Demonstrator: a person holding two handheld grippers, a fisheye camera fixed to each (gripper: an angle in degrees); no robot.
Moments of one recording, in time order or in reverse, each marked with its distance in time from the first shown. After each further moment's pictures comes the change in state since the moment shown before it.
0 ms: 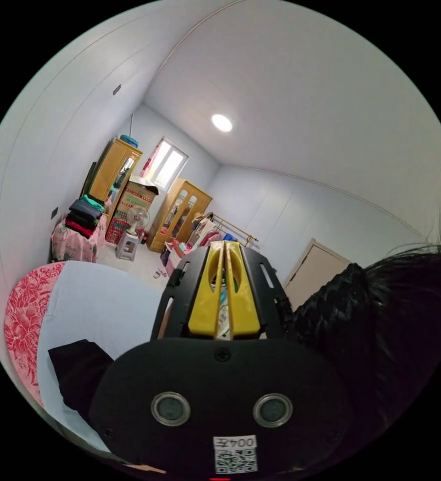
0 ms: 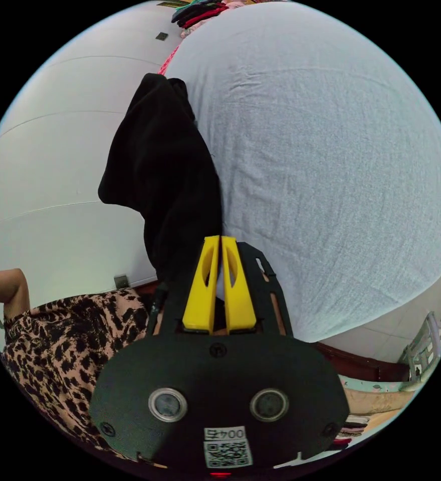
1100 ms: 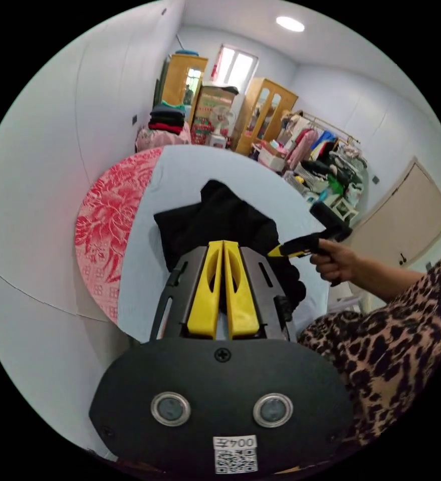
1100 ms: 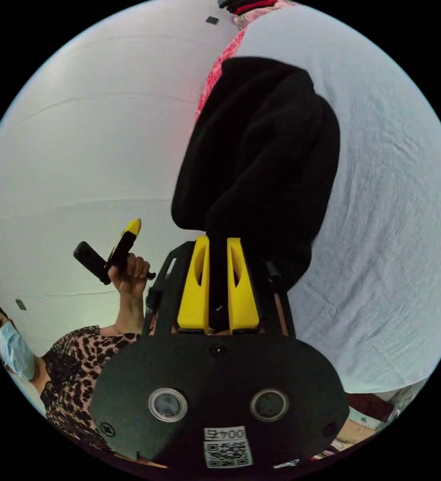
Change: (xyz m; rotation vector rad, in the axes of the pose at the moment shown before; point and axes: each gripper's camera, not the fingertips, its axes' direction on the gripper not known) left arm -0.407 0.302 0.043 -0.588 -0.507 -0.004; right arm -0.111 -0.109 -0.043 -0.078 -0.228 -0.159
